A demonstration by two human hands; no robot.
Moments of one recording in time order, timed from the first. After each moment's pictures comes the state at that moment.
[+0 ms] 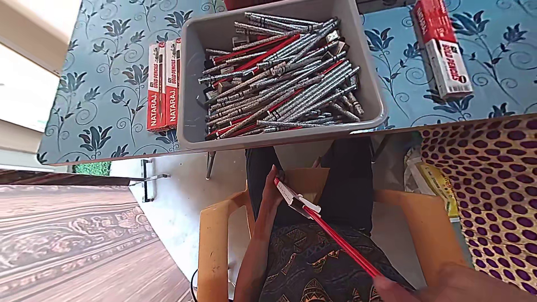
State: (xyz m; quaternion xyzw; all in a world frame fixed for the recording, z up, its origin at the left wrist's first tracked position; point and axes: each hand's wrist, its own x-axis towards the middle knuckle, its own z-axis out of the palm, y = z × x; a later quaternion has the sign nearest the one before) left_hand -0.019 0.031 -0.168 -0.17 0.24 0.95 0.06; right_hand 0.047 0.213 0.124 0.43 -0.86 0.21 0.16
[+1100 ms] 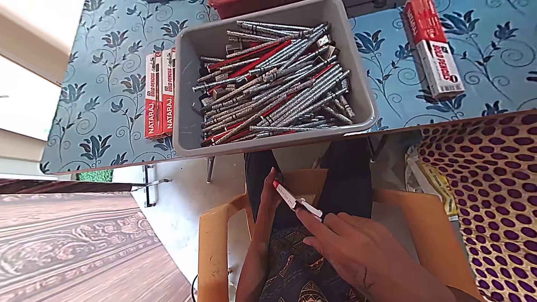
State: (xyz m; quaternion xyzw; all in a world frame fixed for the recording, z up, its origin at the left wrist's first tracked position) left_hand -0.023 0.032 -0.180 -0.19 0.28 0.94 0.05; right_hand 0.029 0.199 0.041 0.39 -0.91 0.13 0.06
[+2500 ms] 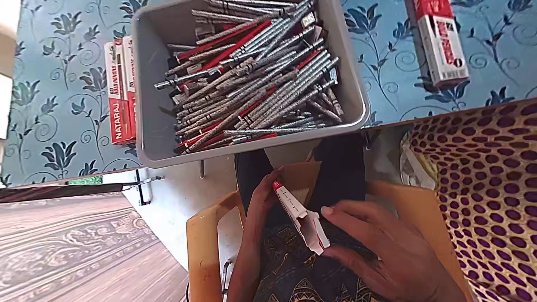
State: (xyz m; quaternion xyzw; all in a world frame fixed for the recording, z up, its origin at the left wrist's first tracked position) left_hand -0.027 0.033 -0.117 -0.28 0.29 0.89 0.22; right_hand 0.017 0.241 0.036 0.32 -0.86 0.39 0.07
